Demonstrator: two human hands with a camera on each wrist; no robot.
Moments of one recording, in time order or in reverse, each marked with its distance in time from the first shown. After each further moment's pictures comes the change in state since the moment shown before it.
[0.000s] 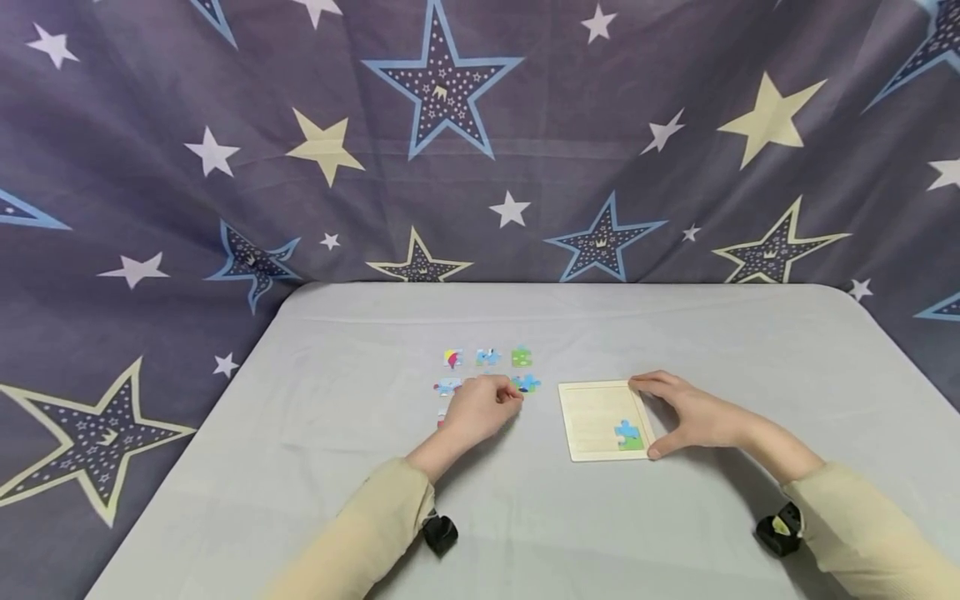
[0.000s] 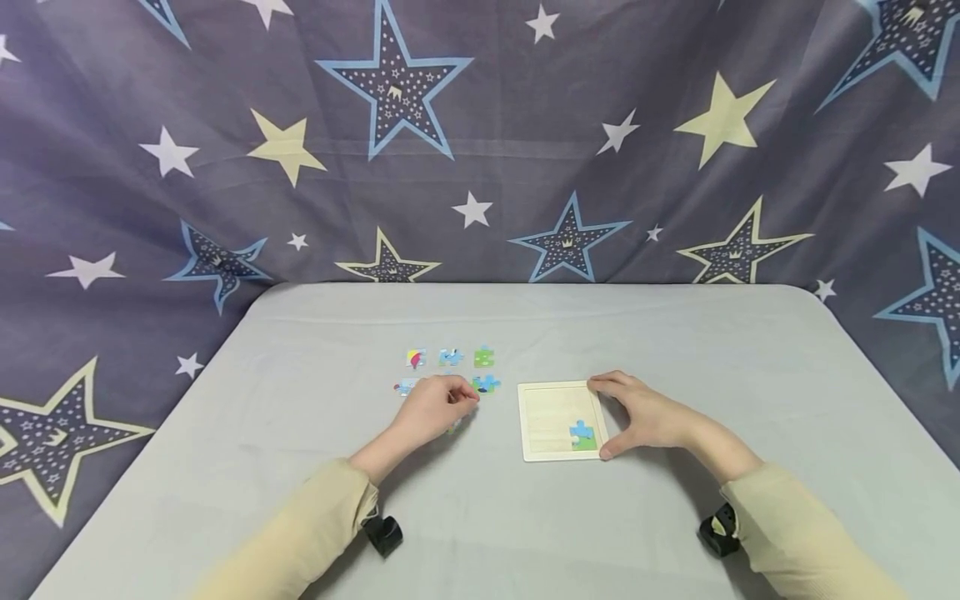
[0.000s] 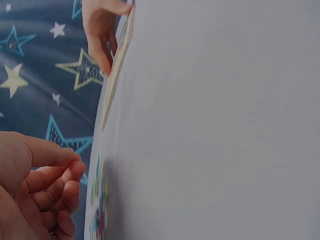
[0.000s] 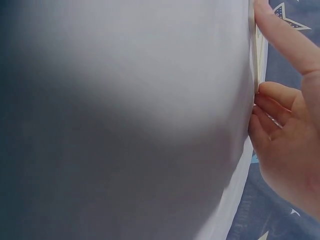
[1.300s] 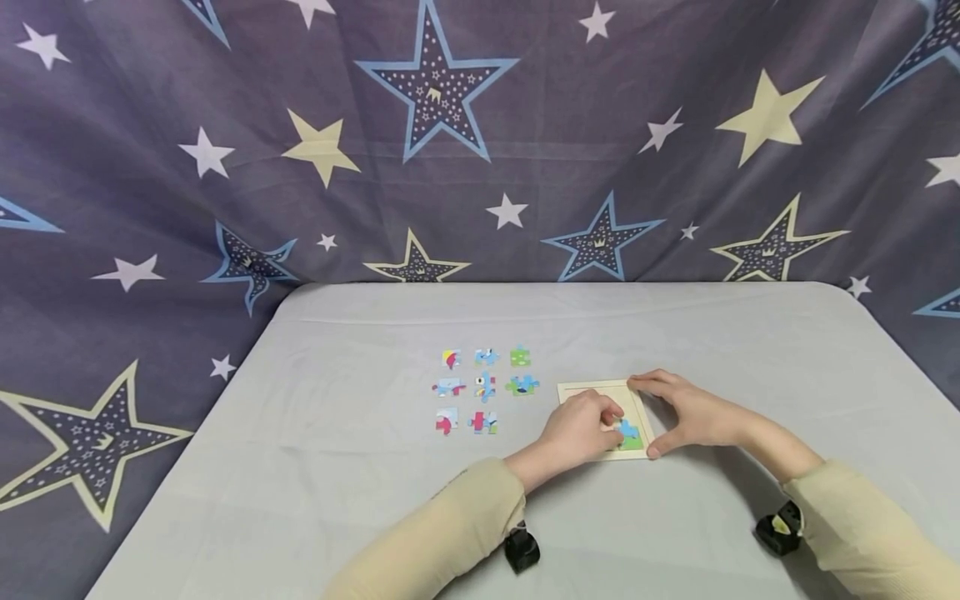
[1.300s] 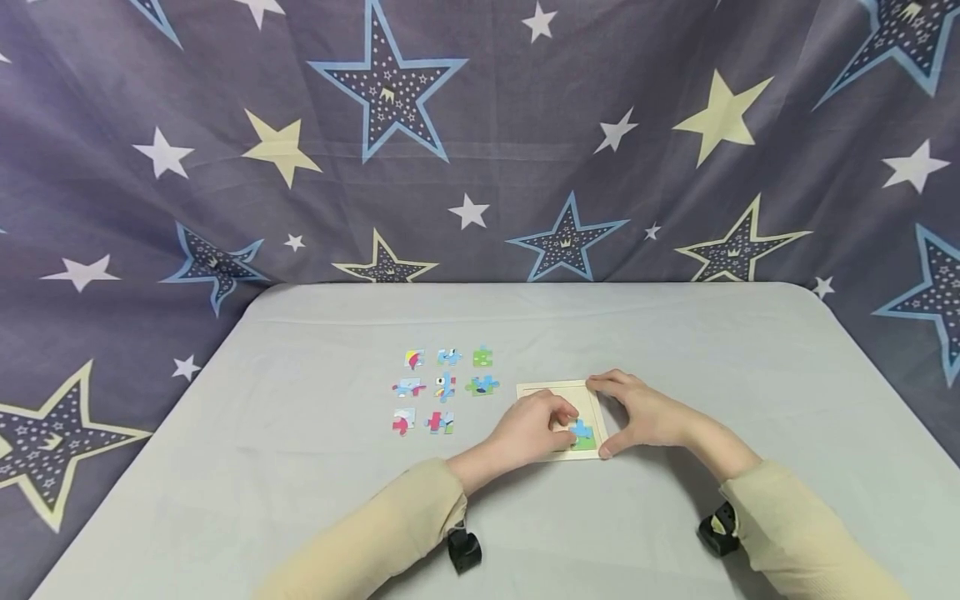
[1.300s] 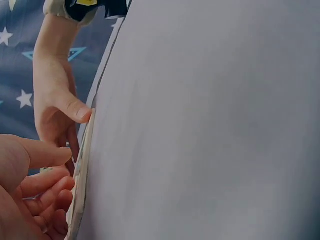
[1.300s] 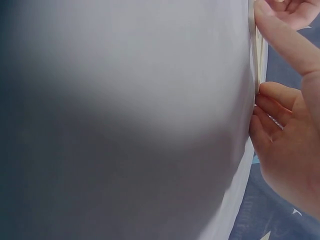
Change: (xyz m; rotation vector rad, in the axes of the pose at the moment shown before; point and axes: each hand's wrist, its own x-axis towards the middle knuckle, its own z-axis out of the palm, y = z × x) left_hand 0.022 0.080 0.082 0.077 -0.170 0.136; right_hand 0.000 0.004 -0.002 0.014 0.008 -0.018
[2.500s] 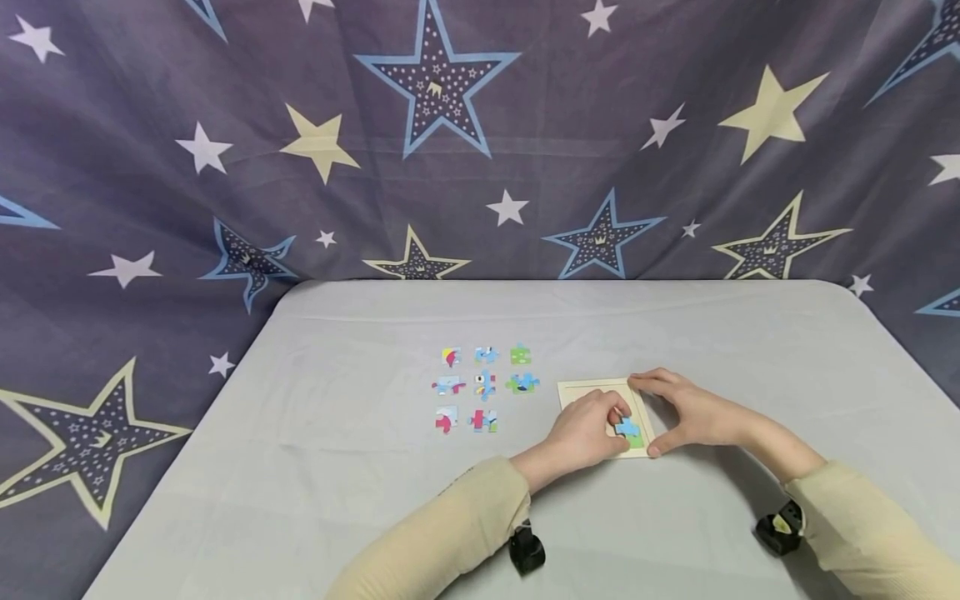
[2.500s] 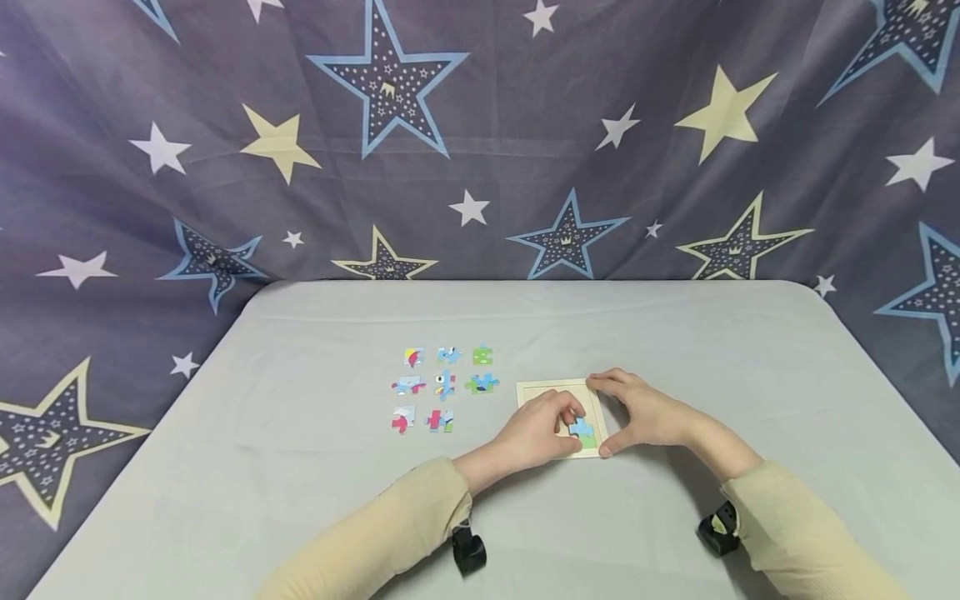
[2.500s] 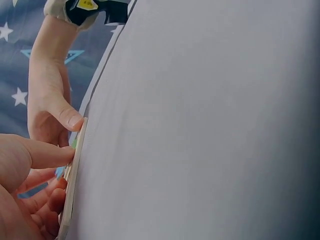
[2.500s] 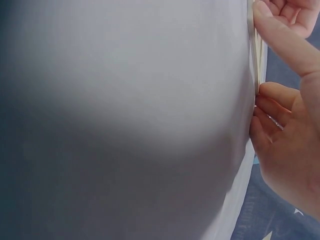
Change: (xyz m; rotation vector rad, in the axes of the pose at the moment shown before) left_hand 0.002 -0.002 0.009 -0.015 -0.032 0.057; right_hand -0.001 -0.002 0.001 0.000 0.007 -0.007
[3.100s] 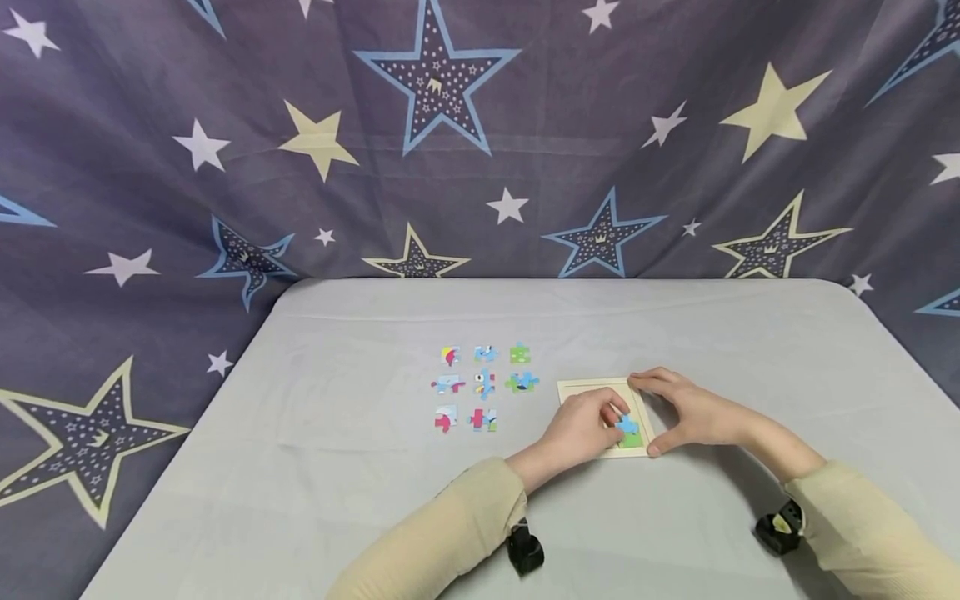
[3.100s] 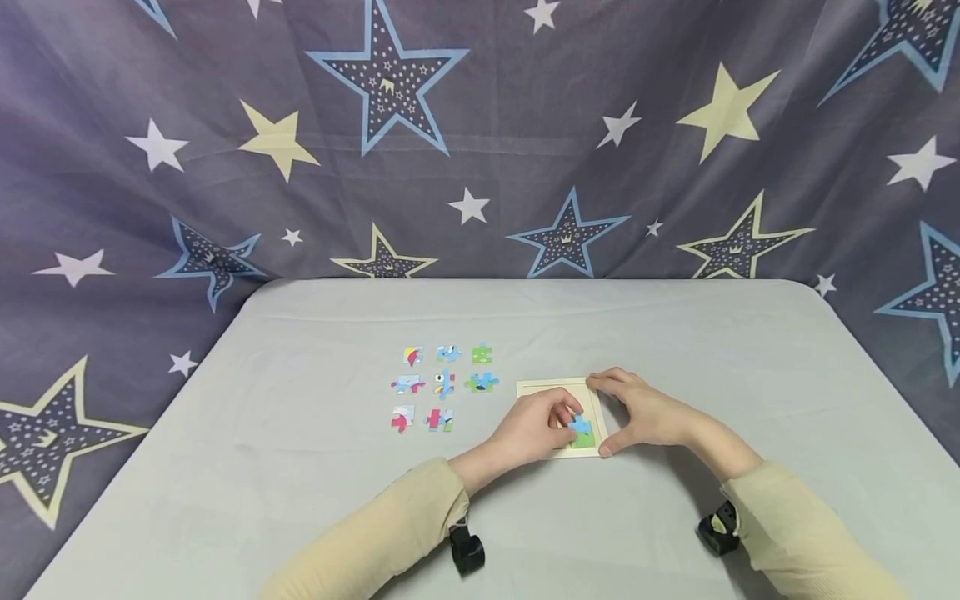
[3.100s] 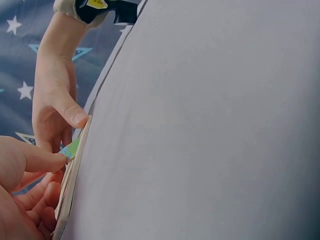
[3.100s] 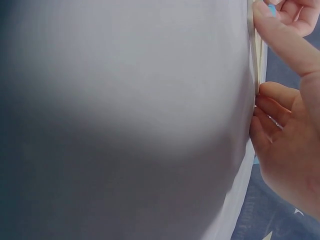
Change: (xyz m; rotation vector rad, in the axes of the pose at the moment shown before) left_hand -0.001 -0.004 0.000 -0.180 0.052 -0.033; right_hand 0.000 0.001 0.001 0.003 -0.008 0.003
